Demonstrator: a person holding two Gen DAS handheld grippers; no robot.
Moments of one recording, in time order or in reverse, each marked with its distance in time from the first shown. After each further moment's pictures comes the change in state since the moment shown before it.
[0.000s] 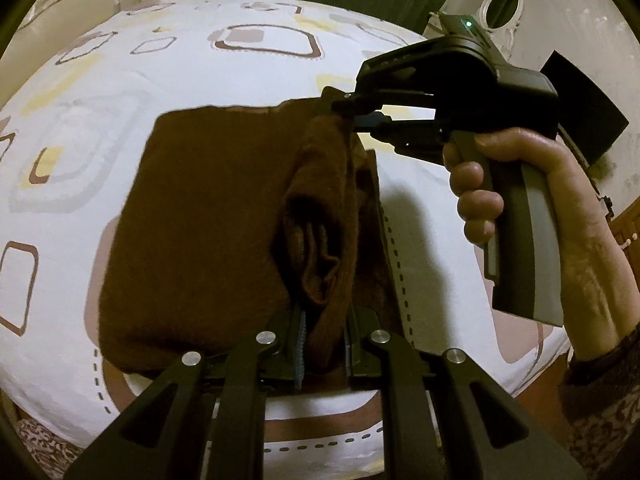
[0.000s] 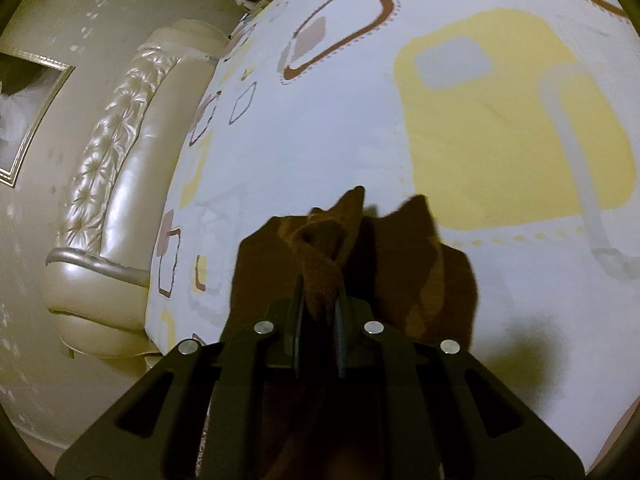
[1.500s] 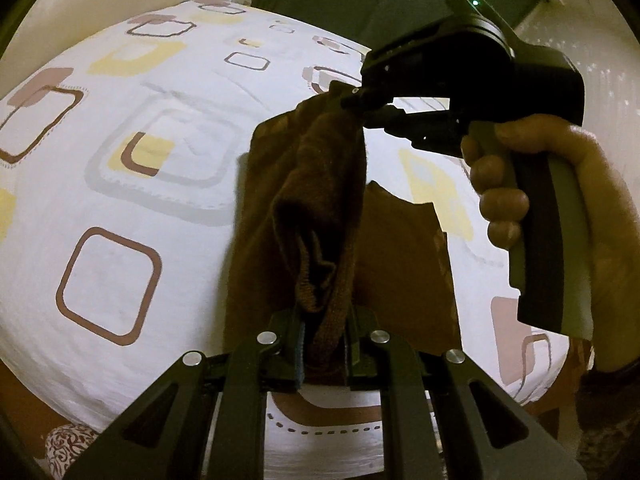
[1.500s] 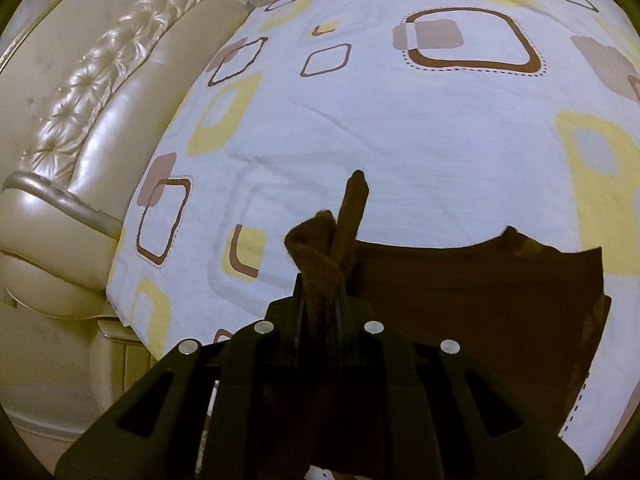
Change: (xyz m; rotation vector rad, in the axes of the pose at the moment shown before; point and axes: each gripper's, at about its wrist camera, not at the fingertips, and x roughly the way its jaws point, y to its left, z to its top) left arm -0.095 0.126 0.000 -0.194 -0.127 -0.034; right arm 0.075 0.214 -0.021 -0.250 0.071 -0.207
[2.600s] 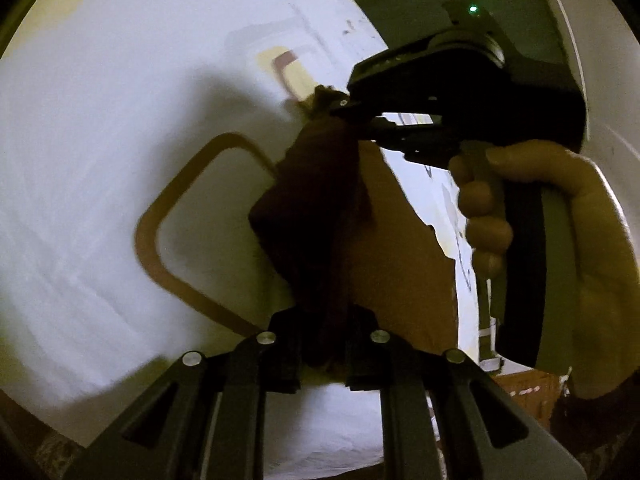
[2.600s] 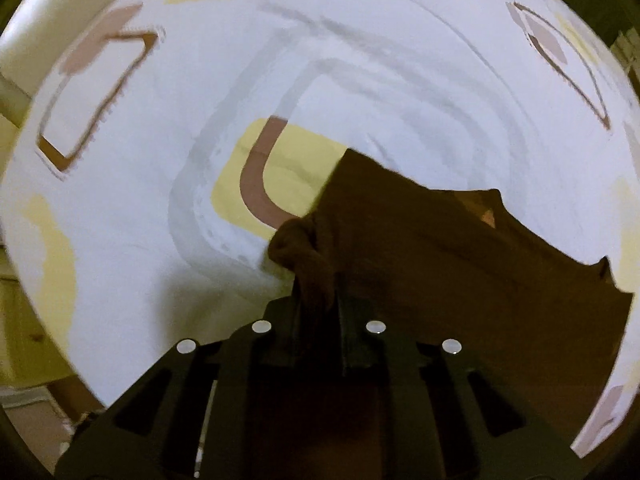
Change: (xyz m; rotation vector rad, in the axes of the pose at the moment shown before) left arm 0.011 0.203 -0.032 -0.427 0.004 -0.294; right arm 0.173 0.126 -0.045 -0.245 0.235 -0.375
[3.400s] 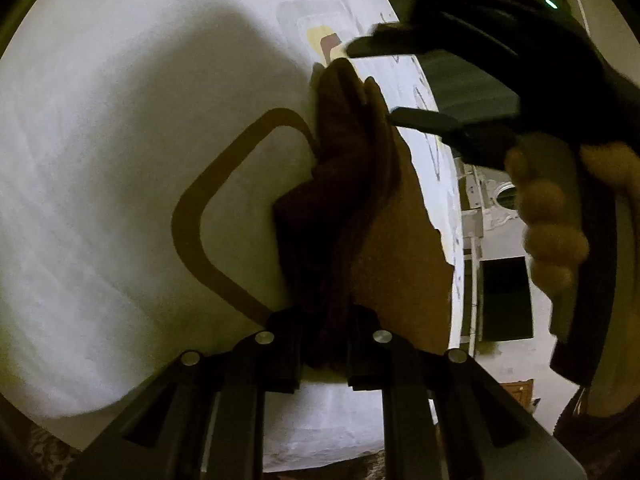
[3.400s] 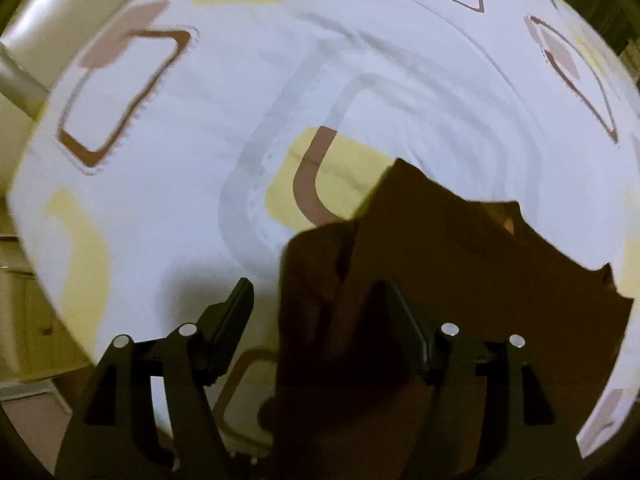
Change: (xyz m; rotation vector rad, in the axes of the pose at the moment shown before) left arm 0.028 0.035 0.008 -0.160 0.061 -0.059; right arm 0.000 0.050 0.004 -0.043 0.022 -0.029
